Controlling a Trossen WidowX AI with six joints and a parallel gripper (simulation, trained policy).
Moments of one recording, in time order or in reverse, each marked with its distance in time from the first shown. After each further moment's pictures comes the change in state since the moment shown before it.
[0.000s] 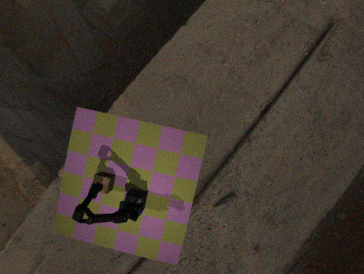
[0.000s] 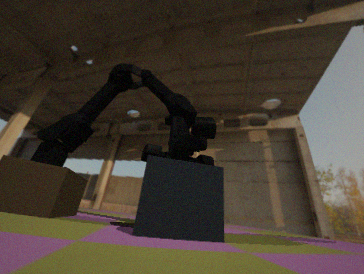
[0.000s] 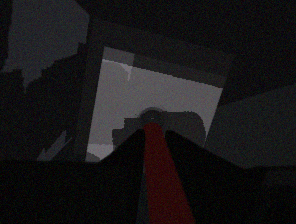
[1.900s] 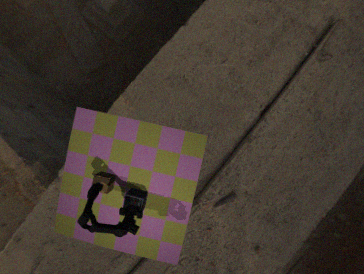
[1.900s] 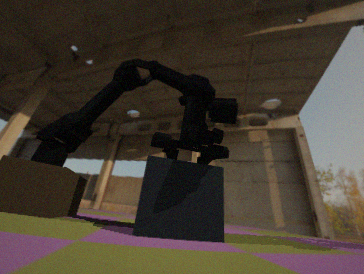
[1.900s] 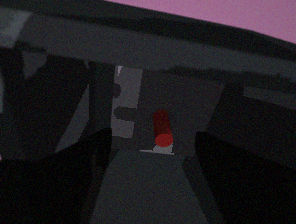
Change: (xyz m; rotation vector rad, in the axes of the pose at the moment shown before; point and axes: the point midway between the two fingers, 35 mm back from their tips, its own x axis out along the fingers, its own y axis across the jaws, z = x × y) arm -0.017 0.010 0.034 0.078 0.316 -0.015
